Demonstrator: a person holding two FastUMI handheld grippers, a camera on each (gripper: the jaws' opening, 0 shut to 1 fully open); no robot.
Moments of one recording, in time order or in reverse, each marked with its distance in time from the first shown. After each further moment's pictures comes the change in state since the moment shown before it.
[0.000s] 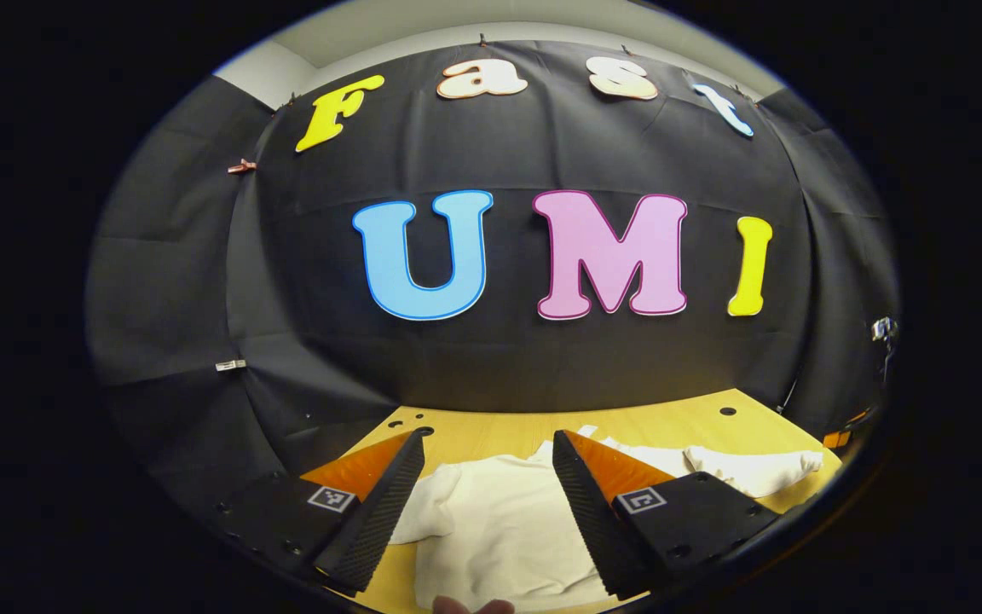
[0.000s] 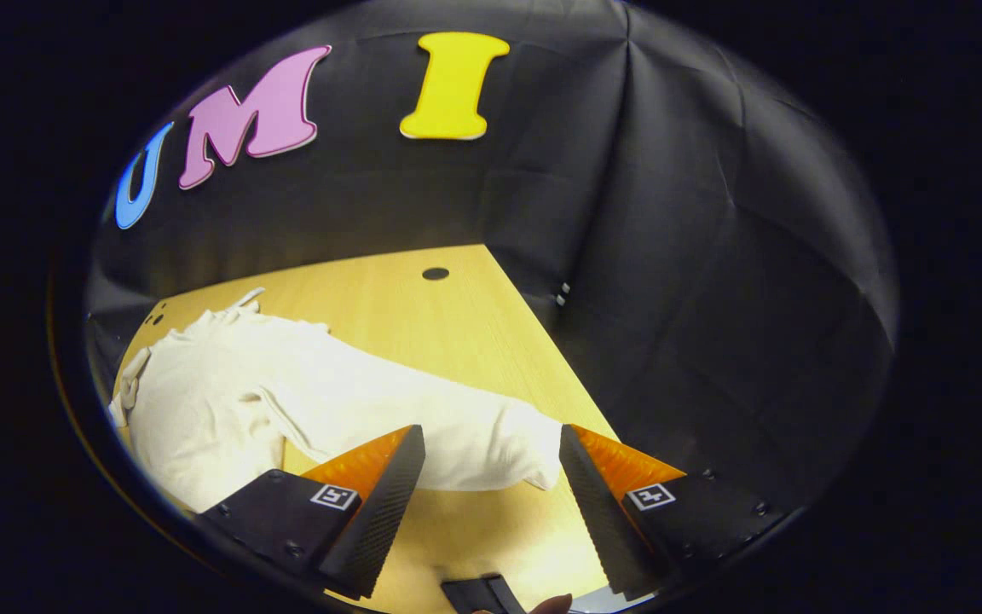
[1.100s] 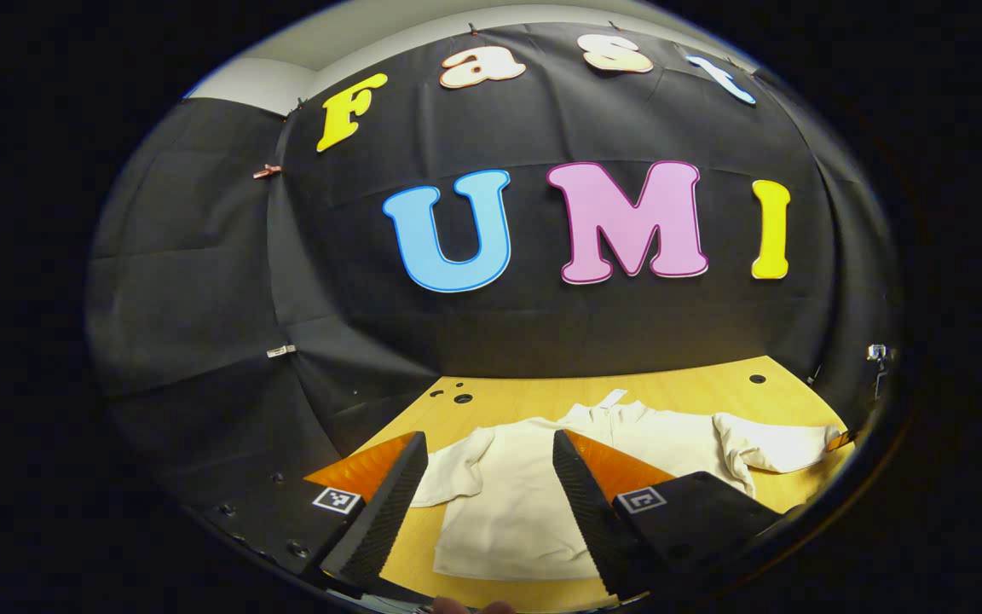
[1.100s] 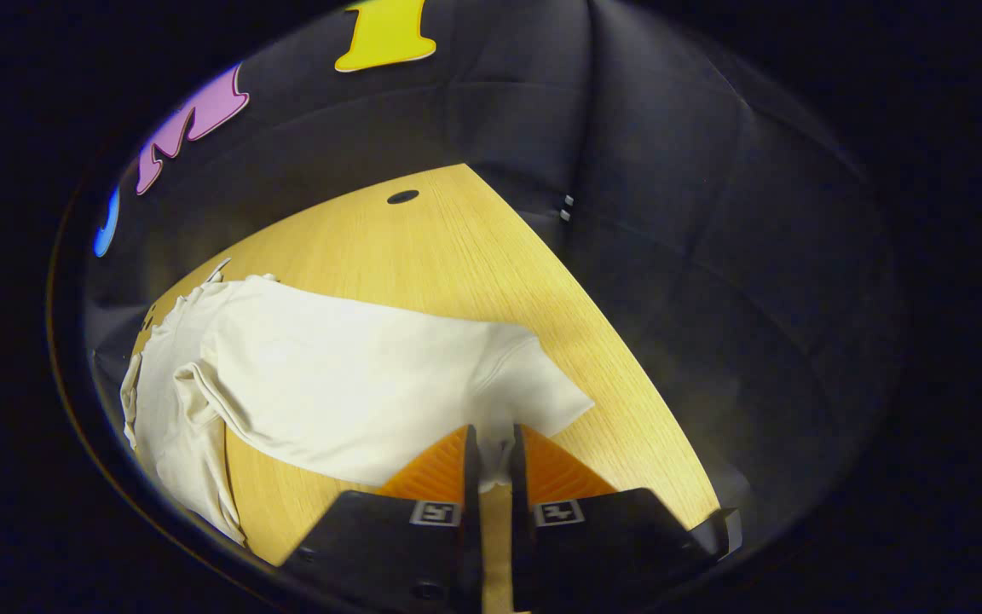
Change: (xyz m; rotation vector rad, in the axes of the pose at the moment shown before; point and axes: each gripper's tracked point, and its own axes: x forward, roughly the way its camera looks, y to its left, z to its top) left arm -0.044 0.010 -0.029 0.040 0.096 0.146; right arm 0.070 -0.015 -0.053 0.100 0.172 0.060
